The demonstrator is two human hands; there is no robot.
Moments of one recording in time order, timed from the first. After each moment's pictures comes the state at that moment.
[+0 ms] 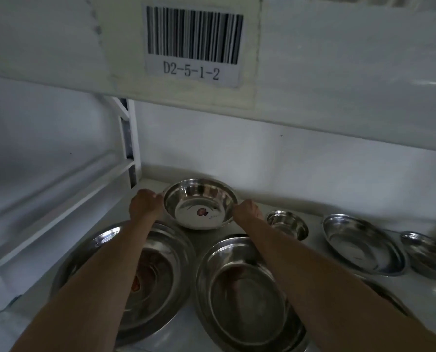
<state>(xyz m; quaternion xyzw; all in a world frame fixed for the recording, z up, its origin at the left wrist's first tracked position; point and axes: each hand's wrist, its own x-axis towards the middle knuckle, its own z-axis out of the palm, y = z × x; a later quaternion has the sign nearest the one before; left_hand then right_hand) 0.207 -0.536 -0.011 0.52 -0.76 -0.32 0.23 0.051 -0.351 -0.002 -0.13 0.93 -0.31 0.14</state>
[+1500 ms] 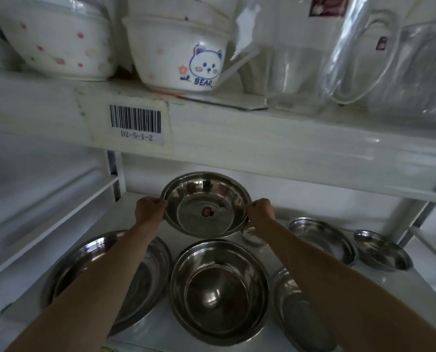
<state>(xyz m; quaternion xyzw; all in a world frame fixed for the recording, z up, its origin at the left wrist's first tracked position) 0.200 -0.454 0.039 0.43 -0.67 -0.51 0.31 0.013 -0.248 0.047 -0.11 0.88 -0.45 0.08</state>
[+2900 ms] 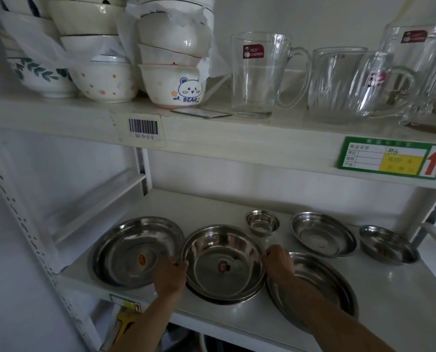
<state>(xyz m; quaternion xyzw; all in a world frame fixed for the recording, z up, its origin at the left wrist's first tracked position) 0.304 -0.283 -0.033 0.51 -0.72 -0.39 0.26 0.090 -0.125 -0.032 -0.18 0.94 -0.29 0.09</state>
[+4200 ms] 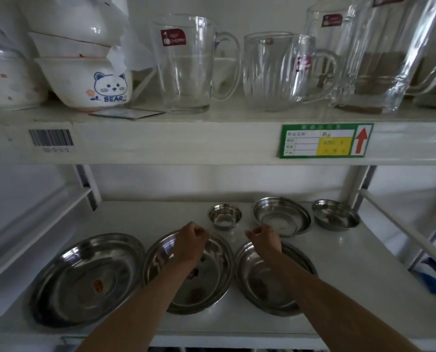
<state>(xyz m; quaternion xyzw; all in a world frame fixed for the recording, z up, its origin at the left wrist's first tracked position) 0.182 -0.247 0.023 0.32 -0.83 -0.41 0.21 0.061 -0.087 0.001 -0.09 0.90 -0.41 0.08</state>
